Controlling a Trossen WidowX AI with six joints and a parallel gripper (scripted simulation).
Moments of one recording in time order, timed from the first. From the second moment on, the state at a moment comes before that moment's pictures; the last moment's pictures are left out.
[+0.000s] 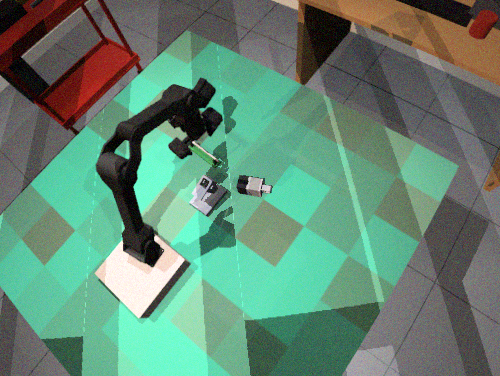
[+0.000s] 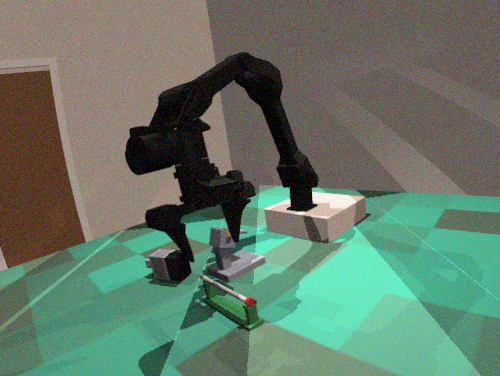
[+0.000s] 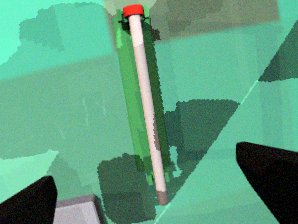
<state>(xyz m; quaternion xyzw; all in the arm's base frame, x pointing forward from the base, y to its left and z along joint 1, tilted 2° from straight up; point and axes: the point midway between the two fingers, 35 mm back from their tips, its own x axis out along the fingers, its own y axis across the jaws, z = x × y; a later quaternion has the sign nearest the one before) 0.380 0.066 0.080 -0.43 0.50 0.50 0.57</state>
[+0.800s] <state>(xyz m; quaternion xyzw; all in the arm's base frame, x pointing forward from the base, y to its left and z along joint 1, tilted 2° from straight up) 0.386 0.036 0.122 -0.35 0.59 0.33 0.65</state>
